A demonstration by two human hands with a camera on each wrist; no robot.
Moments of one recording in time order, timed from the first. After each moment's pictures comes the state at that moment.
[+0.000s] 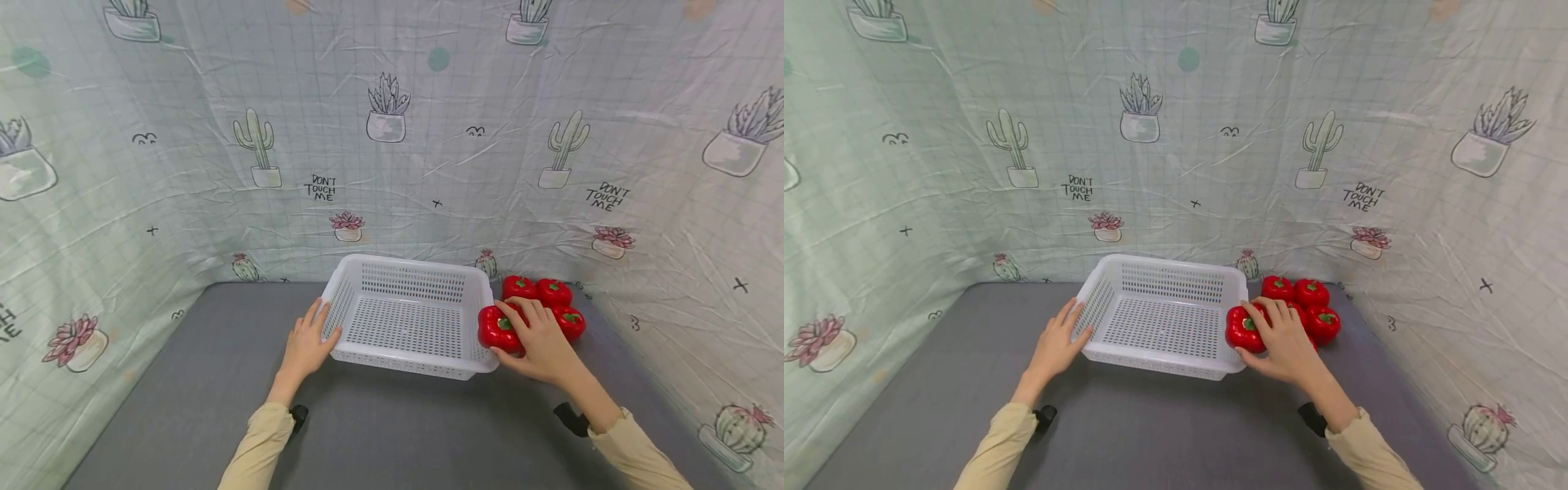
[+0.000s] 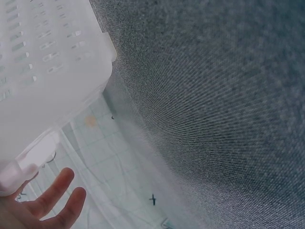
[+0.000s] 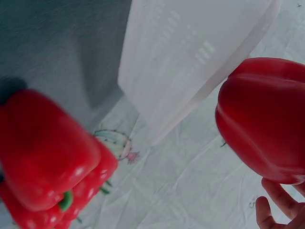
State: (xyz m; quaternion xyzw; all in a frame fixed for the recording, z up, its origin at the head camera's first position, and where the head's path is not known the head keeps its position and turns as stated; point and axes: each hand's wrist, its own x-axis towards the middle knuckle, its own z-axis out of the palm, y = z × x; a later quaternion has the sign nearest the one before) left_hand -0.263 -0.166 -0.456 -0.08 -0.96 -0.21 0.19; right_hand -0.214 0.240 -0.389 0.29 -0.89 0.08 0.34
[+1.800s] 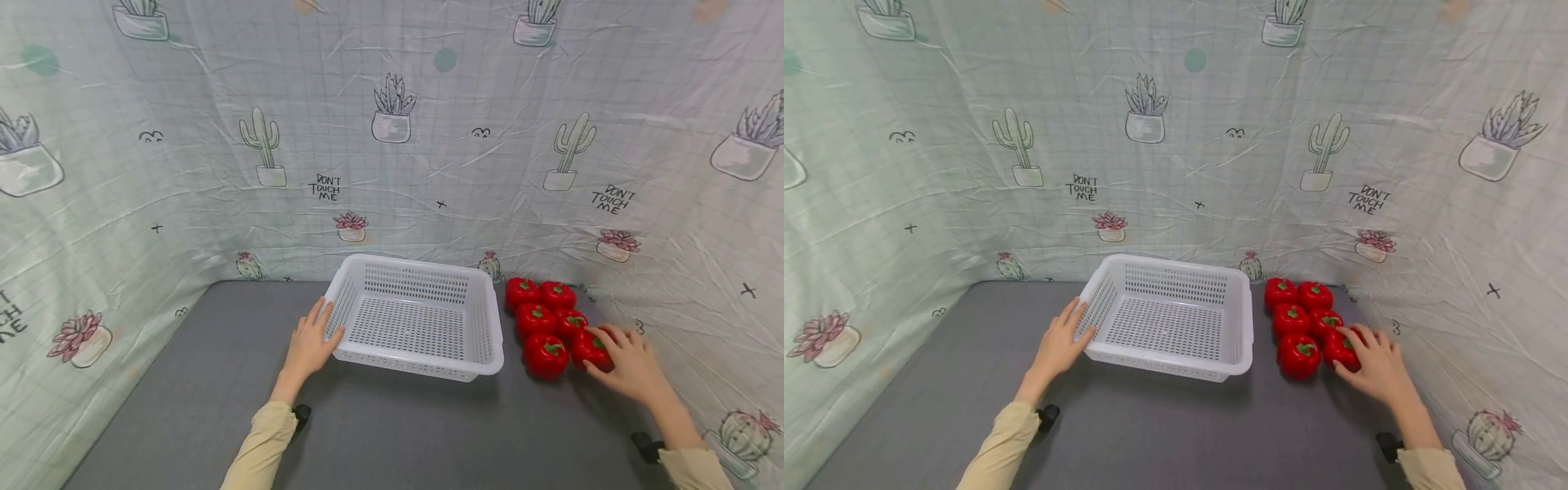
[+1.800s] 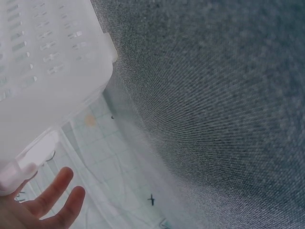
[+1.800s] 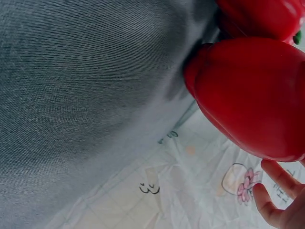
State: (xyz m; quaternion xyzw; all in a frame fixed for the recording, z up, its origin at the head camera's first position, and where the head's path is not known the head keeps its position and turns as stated) left_hand -0.266 -0.165 -0.459 -0.08 -0.96 -0.21 0.19; right_hand -0.214 0.386 -0.443 0.15 -0.95 0.05 0.25
